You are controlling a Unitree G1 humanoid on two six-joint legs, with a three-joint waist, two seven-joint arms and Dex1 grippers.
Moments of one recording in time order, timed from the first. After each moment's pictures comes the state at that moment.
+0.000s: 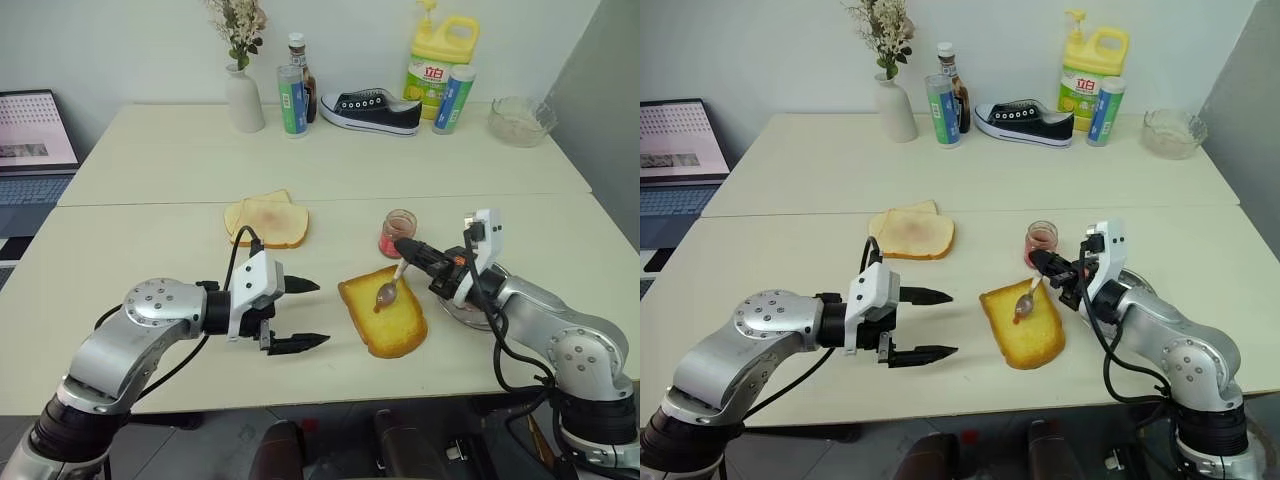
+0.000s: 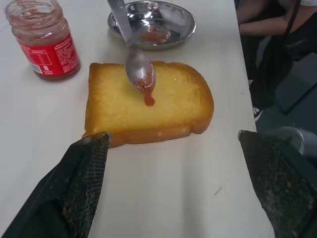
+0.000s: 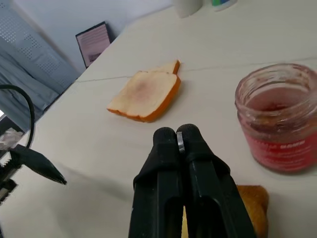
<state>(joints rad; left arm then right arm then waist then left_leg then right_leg) -0.24 0.80 -0.08 -0.50 -0.51 0.60 -1.02 -0.29 -0.46 -0.10 -0.45 1.00 0.90 0.16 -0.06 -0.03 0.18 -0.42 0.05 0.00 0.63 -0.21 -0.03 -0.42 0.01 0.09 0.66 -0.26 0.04</state>
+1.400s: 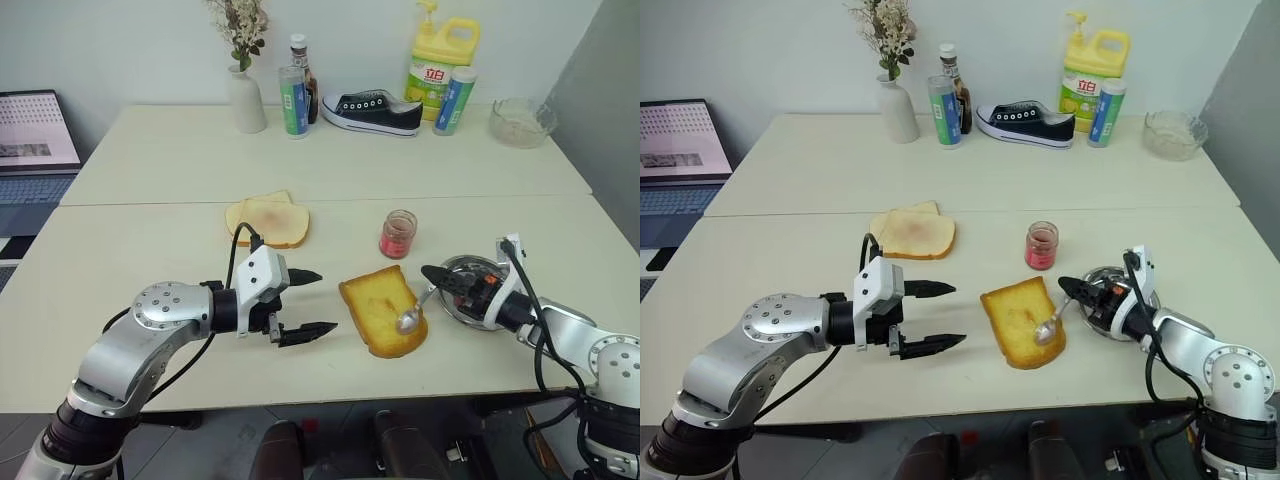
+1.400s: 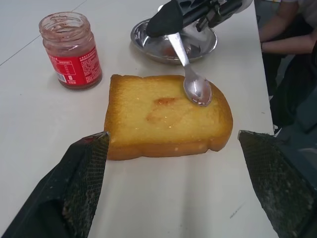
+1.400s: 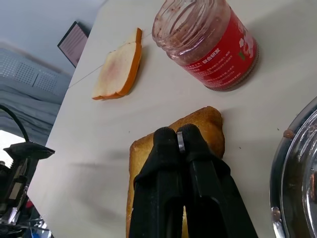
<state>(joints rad) -0.23 0.76 -0.07 -0.51 -0.51 0.61 -0.93 -0.21 -0.48 -0.33 -0.29 1.43 1.12 -0.02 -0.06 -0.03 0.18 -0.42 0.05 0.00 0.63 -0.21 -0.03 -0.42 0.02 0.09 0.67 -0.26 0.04</state>
